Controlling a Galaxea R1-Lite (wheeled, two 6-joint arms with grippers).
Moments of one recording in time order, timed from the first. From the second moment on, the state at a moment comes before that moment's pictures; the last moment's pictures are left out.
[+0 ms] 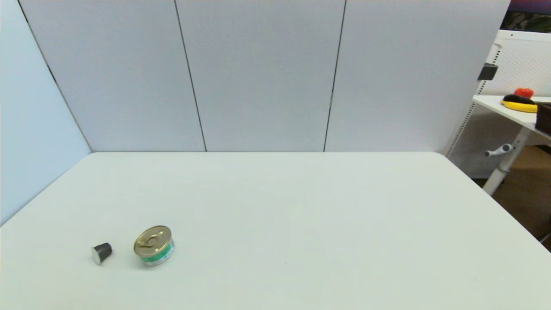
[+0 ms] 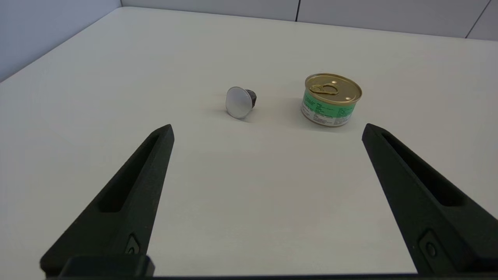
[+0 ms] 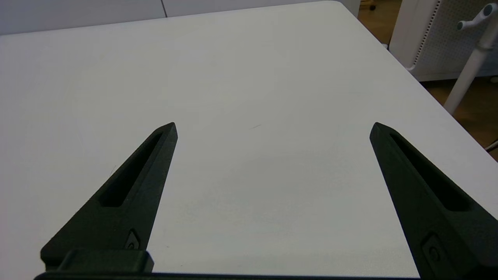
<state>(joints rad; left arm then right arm) 0.00 0.00 0.00 0.00 0.03 -0.06 0.00 0.00 -0.01 0.03 -0.05 0.08</state>
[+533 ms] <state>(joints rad) 0.00 0.00 0.00 0.00 0.03 -0.08 0.00 0.00 -0.01 0.03 -0.05 0.08</state>
